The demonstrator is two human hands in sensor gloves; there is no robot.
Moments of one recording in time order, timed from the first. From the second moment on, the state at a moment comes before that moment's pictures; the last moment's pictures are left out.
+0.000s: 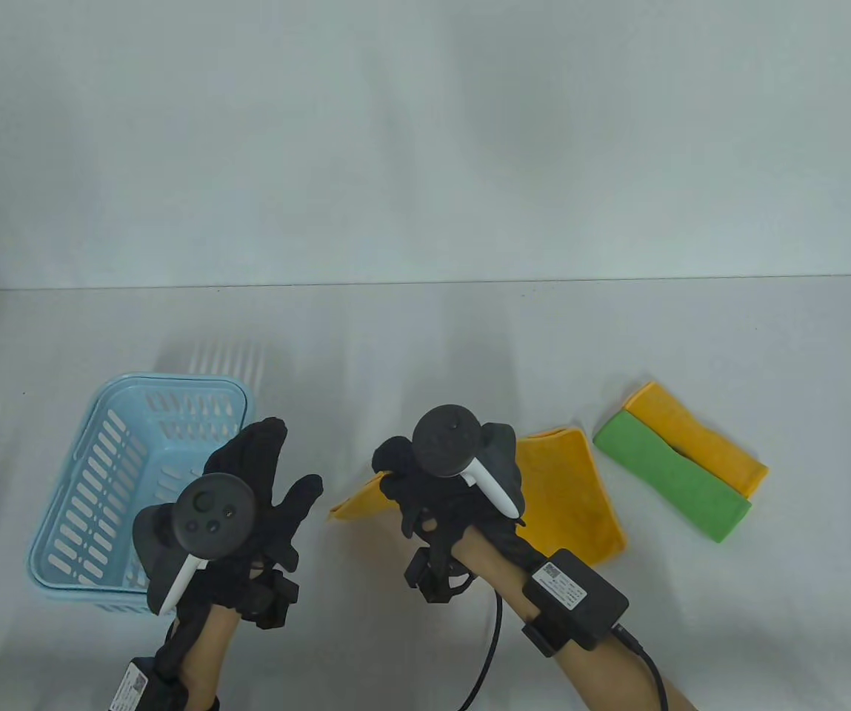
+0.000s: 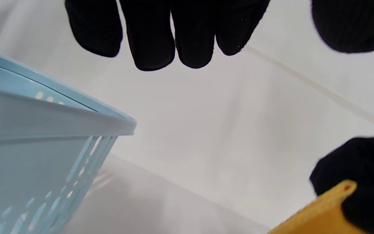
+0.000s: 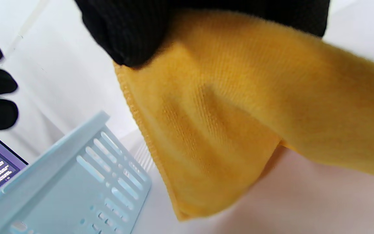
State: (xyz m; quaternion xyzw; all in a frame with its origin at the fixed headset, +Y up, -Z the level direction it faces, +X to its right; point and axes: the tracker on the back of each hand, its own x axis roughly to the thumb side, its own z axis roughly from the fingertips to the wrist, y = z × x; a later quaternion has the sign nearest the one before) left_hand -0.224 -0.600 -0.277 0.11 -0.02 0.23 0.97; right_hand 0.020 -0.616 -0.345 0.10 0.08 0.94 0.31
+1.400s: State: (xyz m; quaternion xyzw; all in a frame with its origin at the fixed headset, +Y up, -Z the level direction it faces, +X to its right) left_hand -0.171 -0.666 -0.306 -0.11 -0.13 0.26 0.95; right_hand 0.092 -0.544 -0.336 0.12 0.03 0.93 0.34
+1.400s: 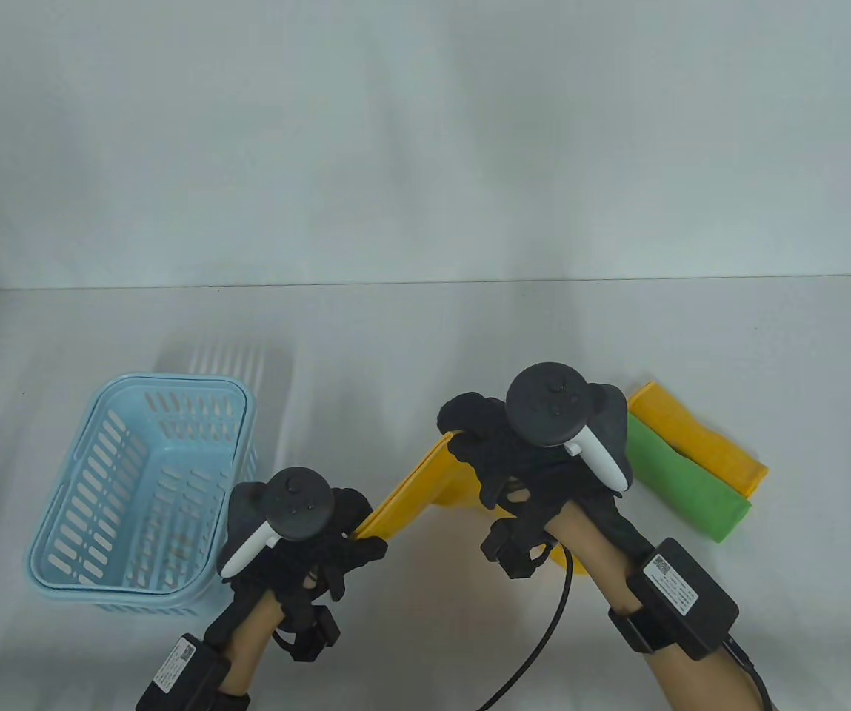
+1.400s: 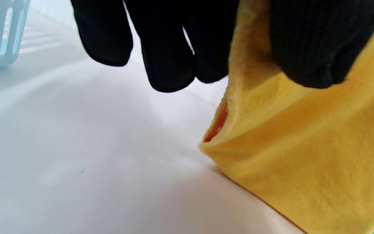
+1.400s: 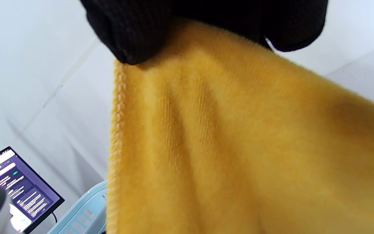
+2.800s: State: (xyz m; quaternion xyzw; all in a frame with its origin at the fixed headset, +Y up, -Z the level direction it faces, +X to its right) left_hand -0.183 -0.409 -0.286 0.15 -0.17 0.38 0.90; right_hand 0.183 -0.426 -0.304 0.08 -0.07 0.81 0.57
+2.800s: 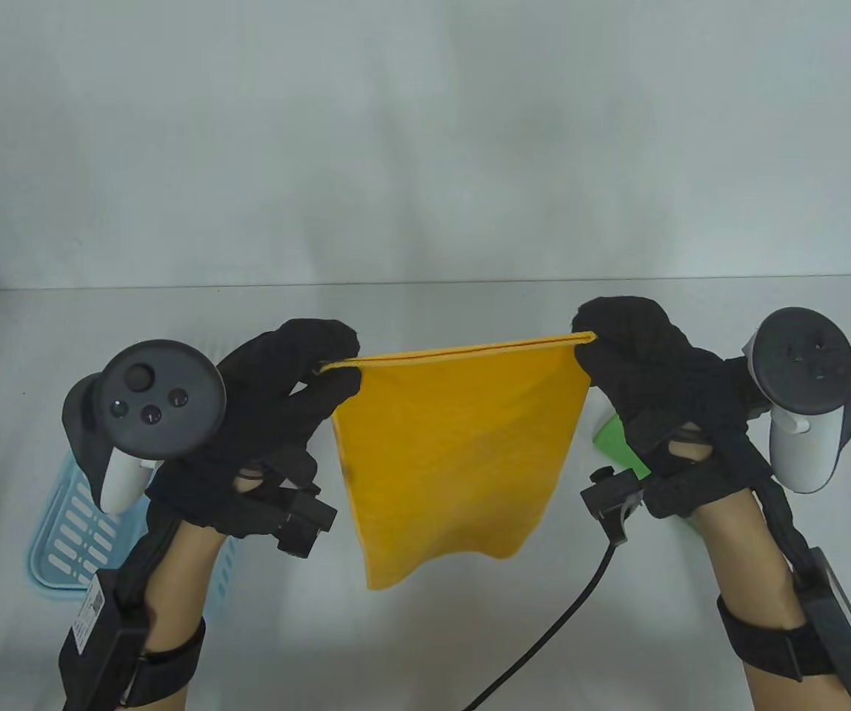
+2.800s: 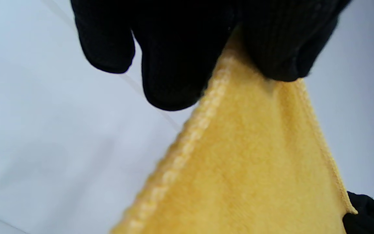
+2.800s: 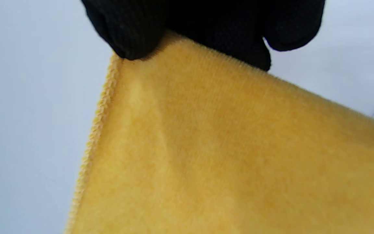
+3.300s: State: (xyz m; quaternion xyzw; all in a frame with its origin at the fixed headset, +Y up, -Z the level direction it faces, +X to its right) left_hand -0.173 -0.453 -0.408 0.07 -0.03 0.33 0.94; right_hand 0.165 -0.473 -0.421 -0.06 -0.07 0.84 0.53
